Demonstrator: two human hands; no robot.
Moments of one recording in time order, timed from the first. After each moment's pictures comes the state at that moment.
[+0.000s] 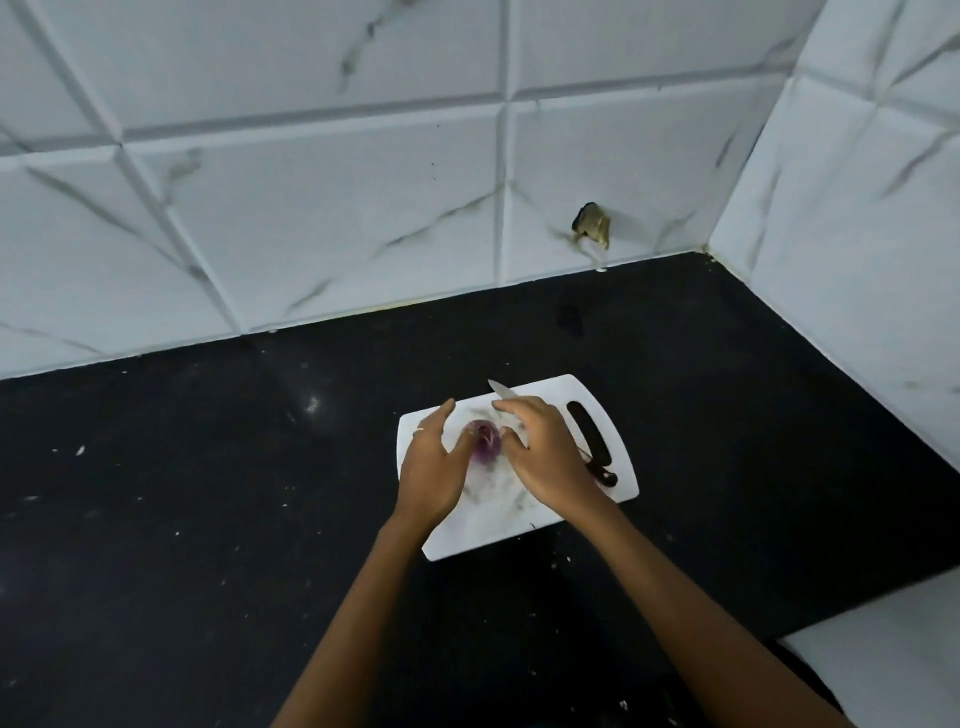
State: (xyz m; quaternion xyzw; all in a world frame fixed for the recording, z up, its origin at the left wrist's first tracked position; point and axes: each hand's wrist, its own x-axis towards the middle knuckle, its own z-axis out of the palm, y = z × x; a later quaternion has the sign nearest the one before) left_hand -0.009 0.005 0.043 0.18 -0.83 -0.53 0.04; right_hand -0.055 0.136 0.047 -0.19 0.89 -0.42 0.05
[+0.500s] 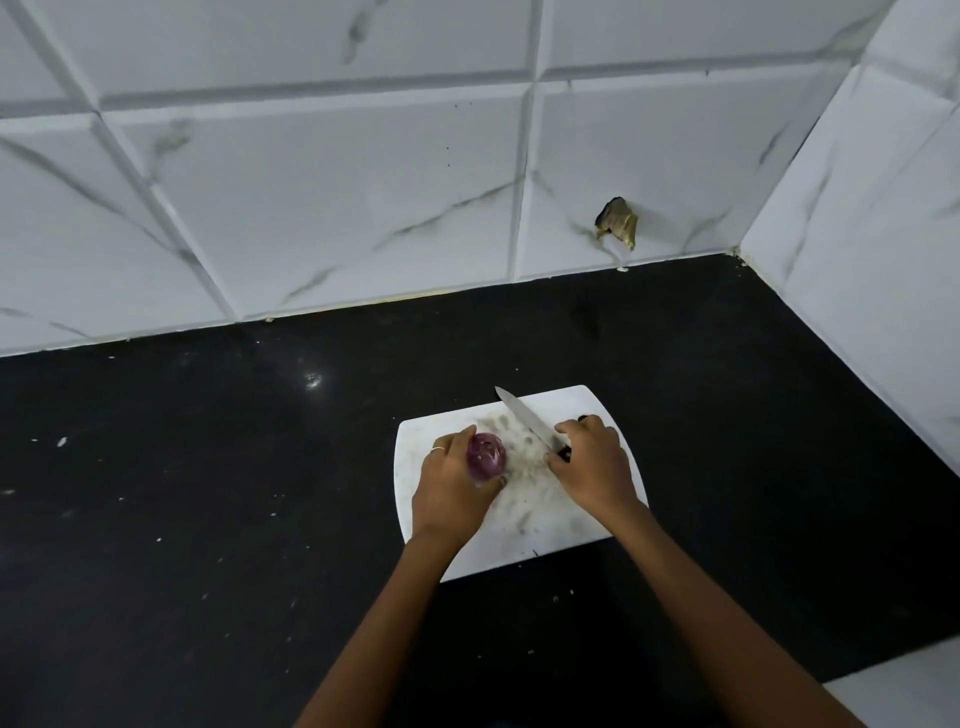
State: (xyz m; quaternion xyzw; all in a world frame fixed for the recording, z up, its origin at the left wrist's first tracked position) left_hand -0.037 0.011 -0.001 0.19 -0.91 -0.38 -0.01; right_hand -0.110 0.166 0.008 -0.09 0.97 -0.19 0.10
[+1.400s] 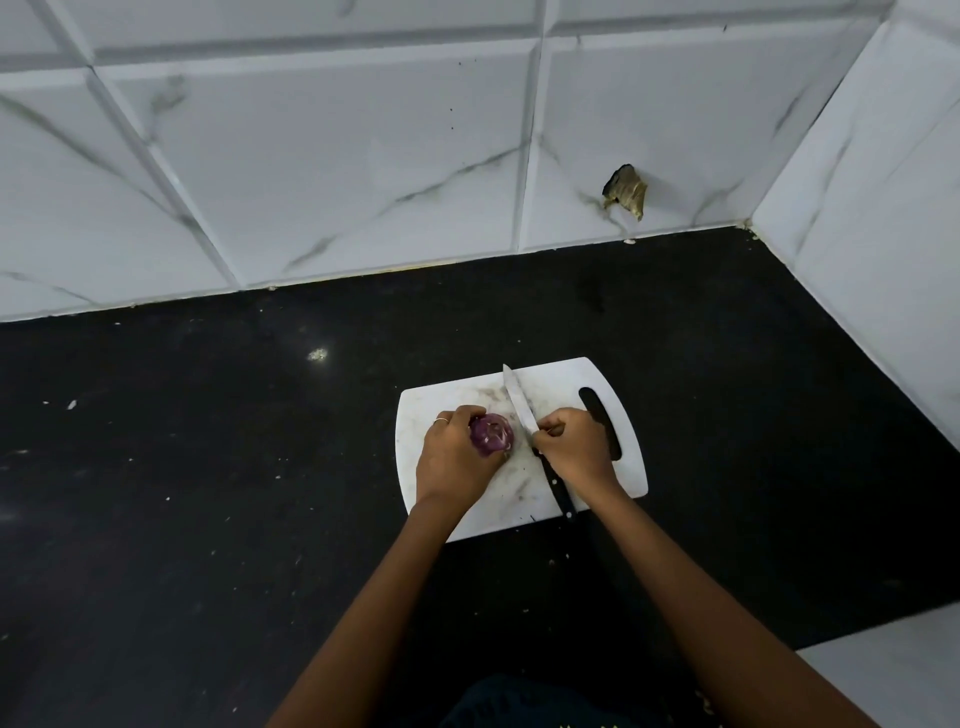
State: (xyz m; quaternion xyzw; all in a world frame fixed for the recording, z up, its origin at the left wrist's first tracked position) left_hand -0.037 0.015 -0.008 0.19 -0.90 -0.40 0.03; right_hand -0.097 0.154 -0.005 -0.01 0.91 -0.39 0.13
